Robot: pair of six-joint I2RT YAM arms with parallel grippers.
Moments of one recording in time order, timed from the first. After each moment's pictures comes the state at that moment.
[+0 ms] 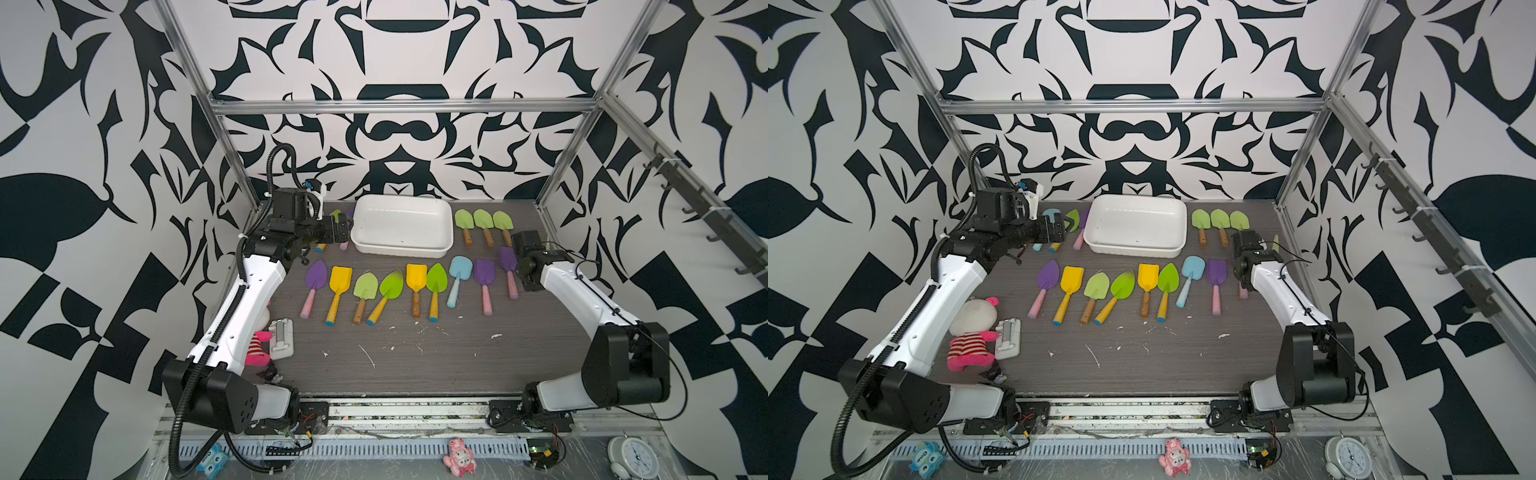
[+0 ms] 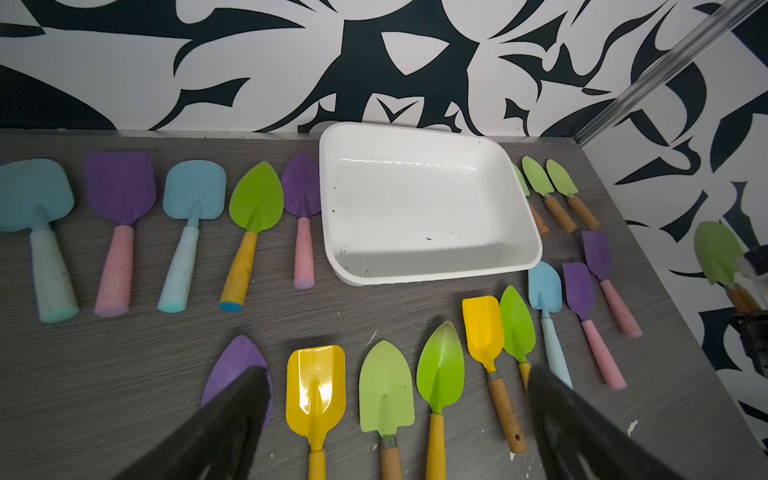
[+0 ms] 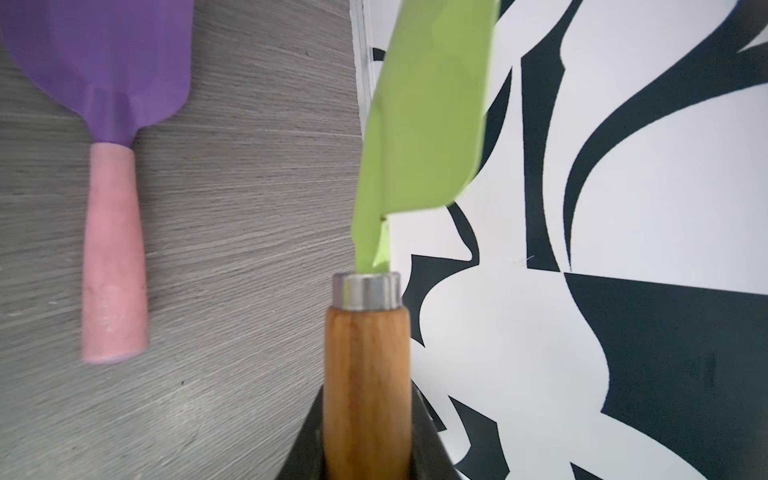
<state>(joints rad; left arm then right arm) -0.25 1.34 1.39 -0.63 0.23 -0.18 0.05 1.46 1.05 -0.79 0.75 -0.08</state>
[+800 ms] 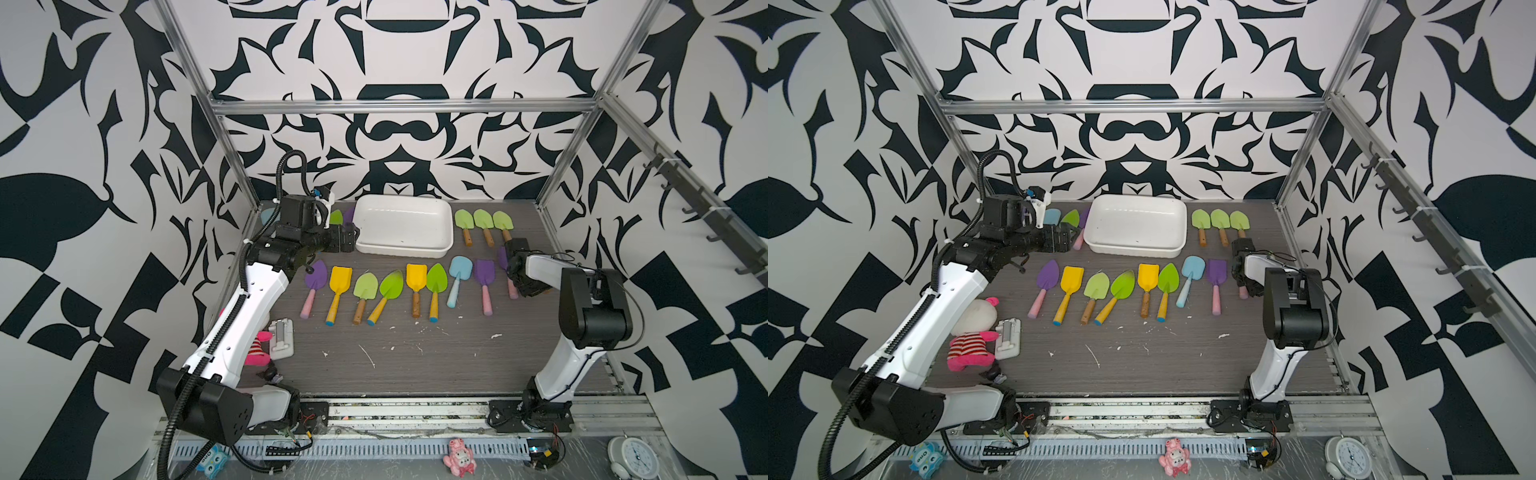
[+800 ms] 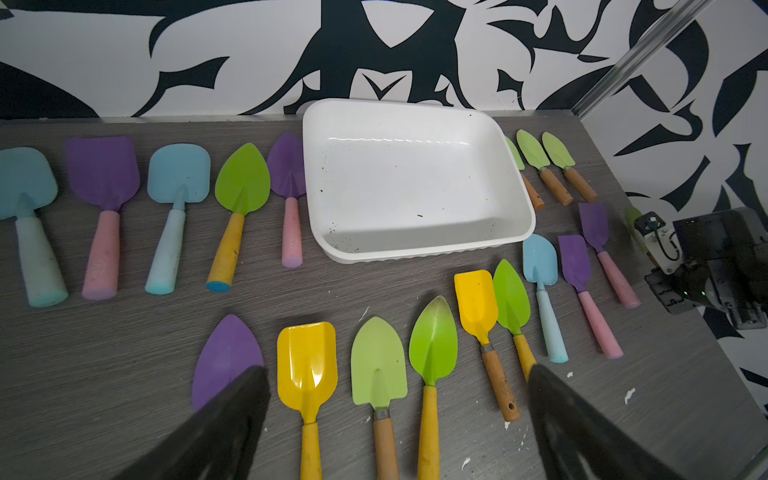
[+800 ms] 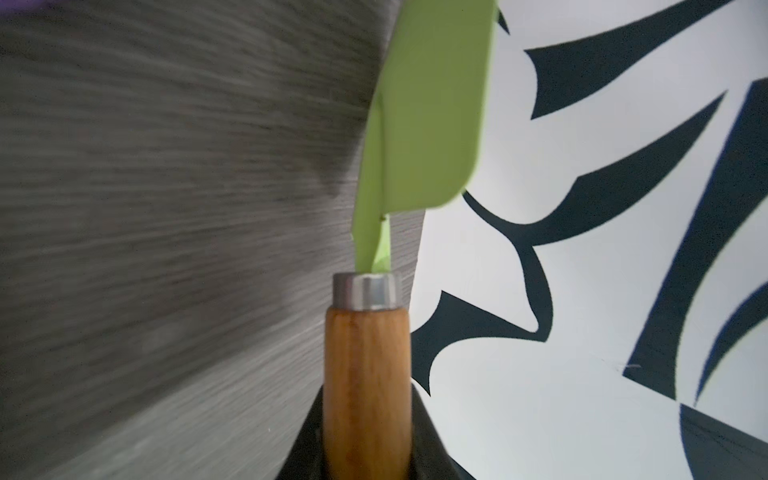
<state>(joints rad) -0.30 1.31 1.36 -0.67 0.18 -0.18 -0.04 1.85 1.07 -0.53 0.81 -0.29</state>
